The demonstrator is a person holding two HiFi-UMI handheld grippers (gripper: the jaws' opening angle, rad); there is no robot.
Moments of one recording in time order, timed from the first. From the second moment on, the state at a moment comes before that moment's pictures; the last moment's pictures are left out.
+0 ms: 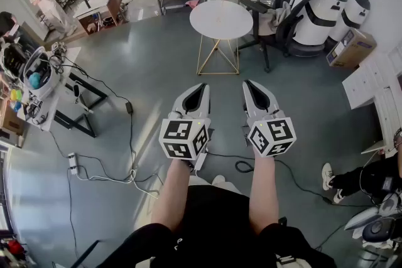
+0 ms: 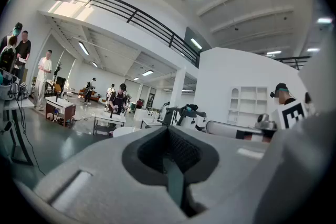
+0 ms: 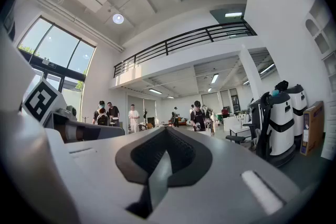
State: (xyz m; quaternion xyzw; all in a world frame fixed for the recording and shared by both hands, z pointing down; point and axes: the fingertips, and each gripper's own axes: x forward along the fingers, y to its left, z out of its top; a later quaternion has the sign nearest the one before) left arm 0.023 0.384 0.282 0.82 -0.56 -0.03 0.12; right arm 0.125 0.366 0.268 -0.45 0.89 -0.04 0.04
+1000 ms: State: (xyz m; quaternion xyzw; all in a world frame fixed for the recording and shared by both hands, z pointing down) left arm 0.022 0.369 0.304 0.81 -0.58 -0.02 0.13; right arm 0.144 0.325 0.252 -0.44 0.90 -0.03 0.05
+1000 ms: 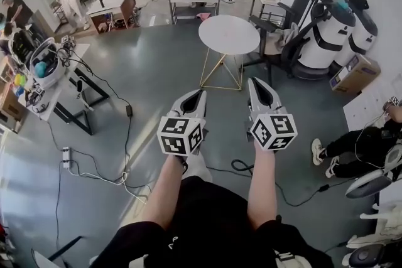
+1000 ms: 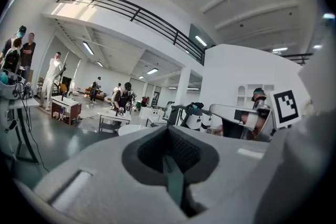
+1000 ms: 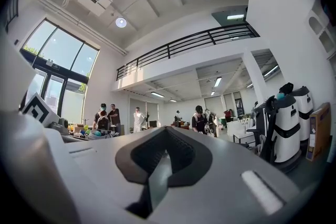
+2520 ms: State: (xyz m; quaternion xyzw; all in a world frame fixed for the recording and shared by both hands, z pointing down) left arm -0.057 -0.190 0.381 0.84 -0.50 0.01 0.19; right arm 0.053 -0.197 0.374 -0.52 0.84 -0.15 -0.01
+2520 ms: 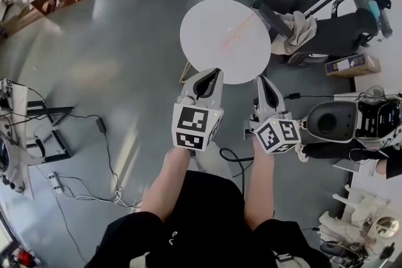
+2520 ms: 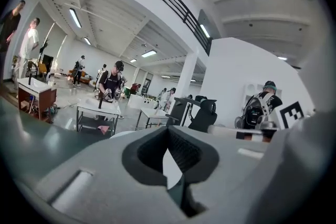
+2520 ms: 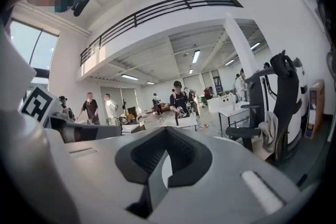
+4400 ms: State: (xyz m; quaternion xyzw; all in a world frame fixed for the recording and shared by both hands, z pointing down) left arm -0.008 -0.271 0.546 0.82 -0.50 0.13 0.26; right arm 0.069 -0.438 0.547 -0.51 0.84 -0.18 -0.07
